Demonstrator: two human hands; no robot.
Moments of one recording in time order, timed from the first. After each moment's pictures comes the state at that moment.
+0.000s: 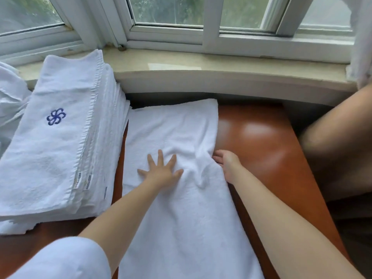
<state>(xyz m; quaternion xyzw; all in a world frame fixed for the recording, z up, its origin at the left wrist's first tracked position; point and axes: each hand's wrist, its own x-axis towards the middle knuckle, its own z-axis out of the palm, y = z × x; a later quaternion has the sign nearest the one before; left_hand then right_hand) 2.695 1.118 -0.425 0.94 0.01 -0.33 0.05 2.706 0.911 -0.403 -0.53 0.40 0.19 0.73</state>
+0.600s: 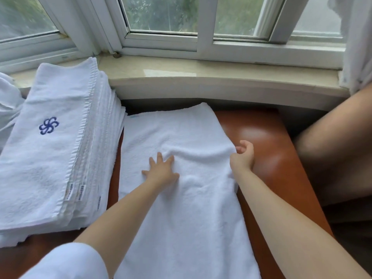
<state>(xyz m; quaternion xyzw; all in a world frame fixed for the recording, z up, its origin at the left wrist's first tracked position) 2.719 1.101 -0.418 0.95 0.03 -0.31 0.09 2.715 0.874 -0.412 -0.70 0.38 -0.07 0.60</state>
